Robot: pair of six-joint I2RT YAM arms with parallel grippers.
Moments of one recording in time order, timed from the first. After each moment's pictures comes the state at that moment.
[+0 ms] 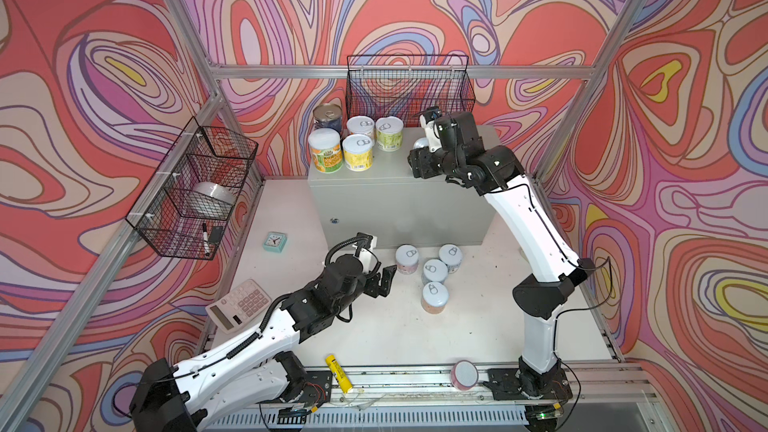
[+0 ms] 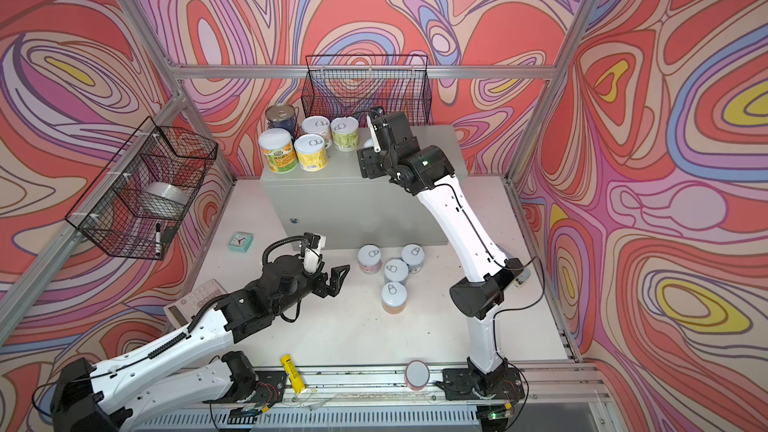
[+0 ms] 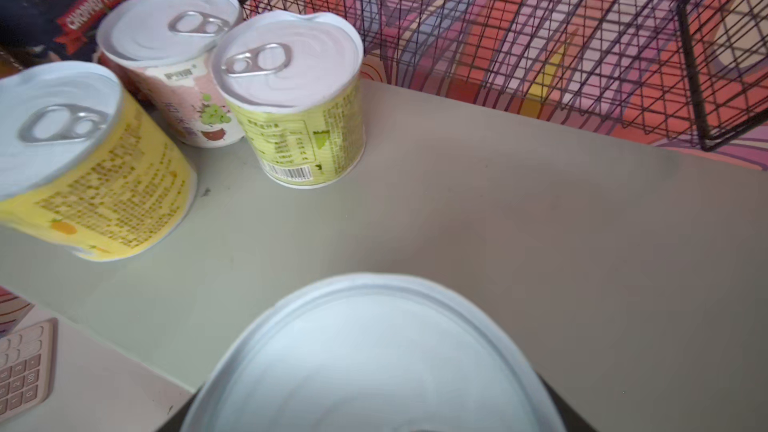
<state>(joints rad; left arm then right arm) -0.82 0.95 0.65 -0.16 -0.20 -0.35 0.58 1.99 2.50 -1.06 0.18 0.13</state>
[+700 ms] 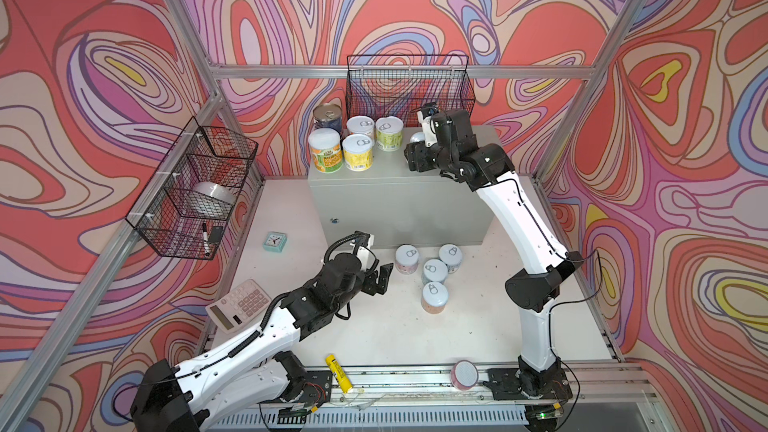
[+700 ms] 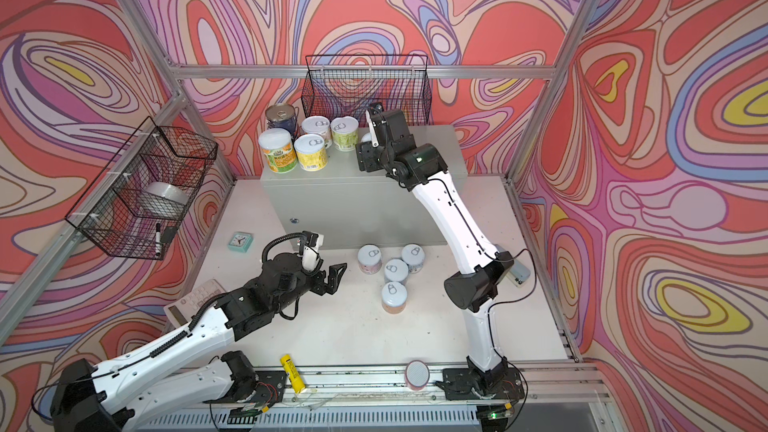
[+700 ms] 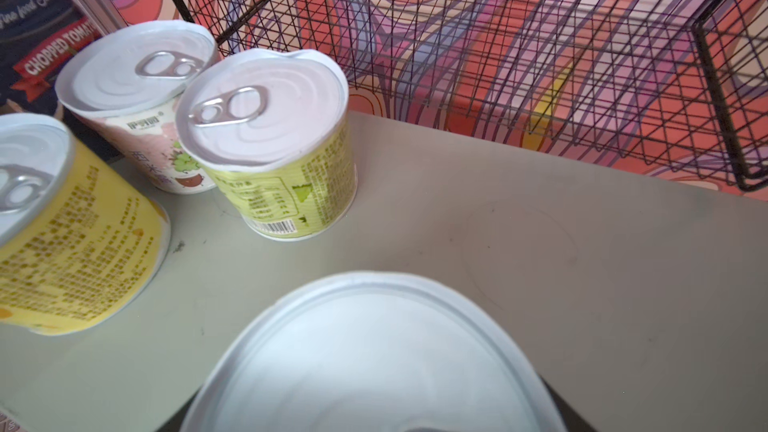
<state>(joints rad) -0.79 0.96 0.65 -0.17 -0.21 -0.35 0.56 2.05 2.54 -0.98 0.16 0.13</state>
